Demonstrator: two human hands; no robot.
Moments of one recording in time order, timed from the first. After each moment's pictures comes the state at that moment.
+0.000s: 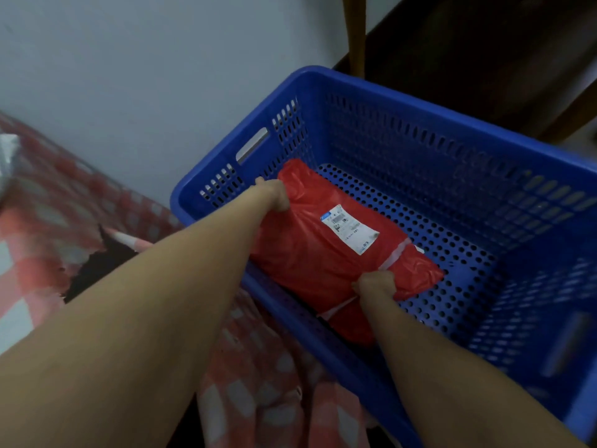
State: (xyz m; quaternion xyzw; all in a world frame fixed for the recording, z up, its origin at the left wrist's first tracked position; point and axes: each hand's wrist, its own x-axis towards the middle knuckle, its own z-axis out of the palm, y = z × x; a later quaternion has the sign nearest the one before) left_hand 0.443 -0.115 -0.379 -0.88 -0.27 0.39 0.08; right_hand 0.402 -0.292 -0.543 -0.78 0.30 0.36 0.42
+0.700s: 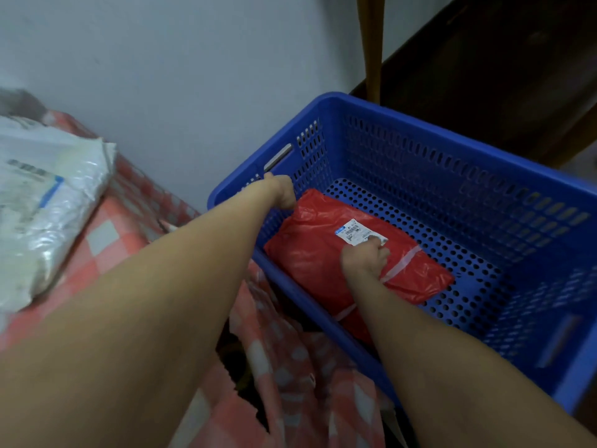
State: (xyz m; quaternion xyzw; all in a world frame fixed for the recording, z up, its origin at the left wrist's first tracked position) left_hand 0.414 -0.110 -0.324 -0.91 -0.24 0.33 0.04; right_hand 0.395 -0.252 -0.454 -0.85 0.16 0.26 0.42
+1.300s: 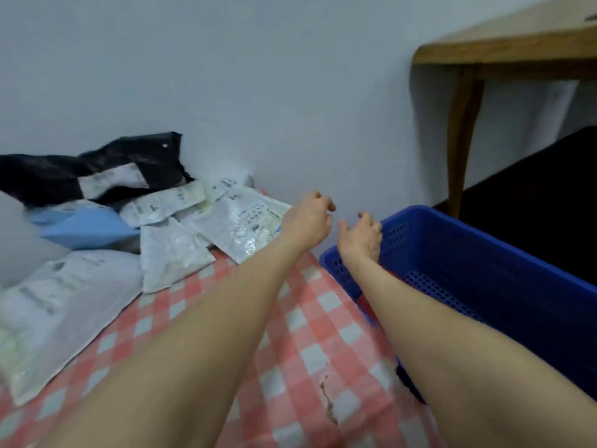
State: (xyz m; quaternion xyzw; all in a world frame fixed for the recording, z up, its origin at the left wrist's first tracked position) left_hand 0.234 -0.114 -0.141 -0.95 -0.29 -0.12 -0.03; right_hand 0.303 -0.171 -0.211 -0.83 -0.17 0.13 0.51
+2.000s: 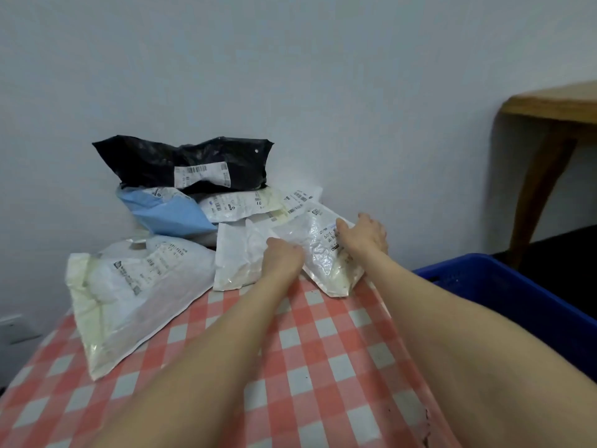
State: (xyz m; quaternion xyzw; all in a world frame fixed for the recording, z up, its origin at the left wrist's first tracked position) left_hand 0.091 -0.016 -0.148 -0.69 -0.60 -0.24 -0.32; right_hand 0.234 -0.064 -0.147 -0.85 -0.33 0.12 0.39
